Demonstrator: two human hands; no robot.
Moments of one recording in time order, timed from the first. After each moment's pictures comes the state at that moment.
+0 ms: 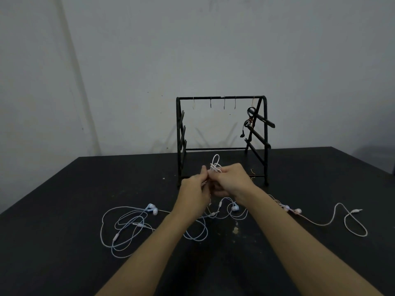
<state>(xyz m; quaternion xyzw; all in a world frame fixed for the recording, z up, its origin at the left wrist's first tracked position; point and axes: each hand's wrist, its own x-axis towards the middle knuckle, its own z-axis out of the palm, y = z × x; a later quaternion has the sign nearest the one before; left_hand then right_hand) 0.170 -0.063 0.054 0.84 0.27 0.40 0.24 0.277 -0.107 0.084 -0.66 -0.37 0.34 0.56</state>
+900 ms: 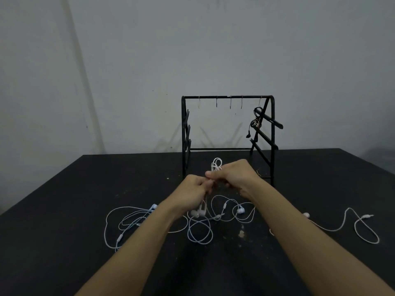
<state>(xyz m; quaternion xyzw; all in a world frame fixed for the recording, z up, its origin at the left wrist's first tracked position) 0.153 -0.052 0.076 0.79 0.32 0.25 0.46 0.283 -0.094 0.096 -0.67 -0.39 0.33 0.54</state>
